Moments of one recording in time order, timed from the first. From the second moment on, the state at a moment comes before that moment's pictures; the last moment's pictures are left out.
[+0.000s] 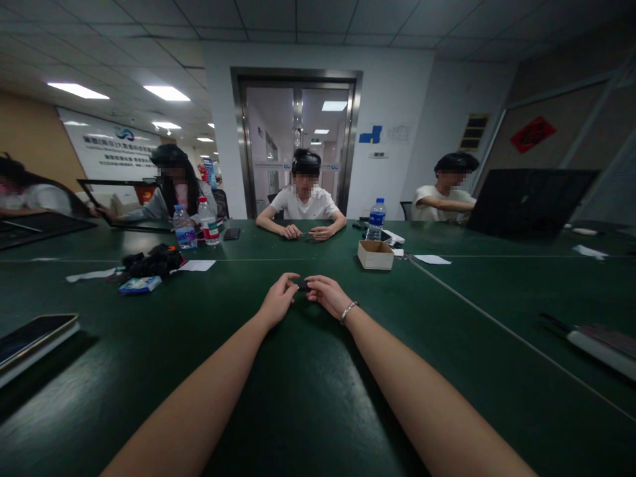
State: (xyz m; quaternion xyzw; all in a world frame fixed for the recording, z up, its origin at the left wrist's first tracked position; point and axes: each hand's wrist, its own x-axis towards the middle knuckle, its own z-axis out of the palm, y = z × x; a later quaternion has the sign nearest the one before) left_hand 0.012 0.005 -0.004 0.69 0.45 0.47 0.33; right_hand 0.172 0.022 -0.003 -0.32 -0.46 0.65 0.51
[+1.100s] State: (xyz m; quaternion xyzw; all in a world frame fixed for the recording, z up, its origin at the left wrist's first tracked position) left_hand 0.011 0.006 -0.005 0.70 0.44 0.48 0.30; right_hand 0.170 0.021 -0.001 -0.33 -0.46 0.65 0.51
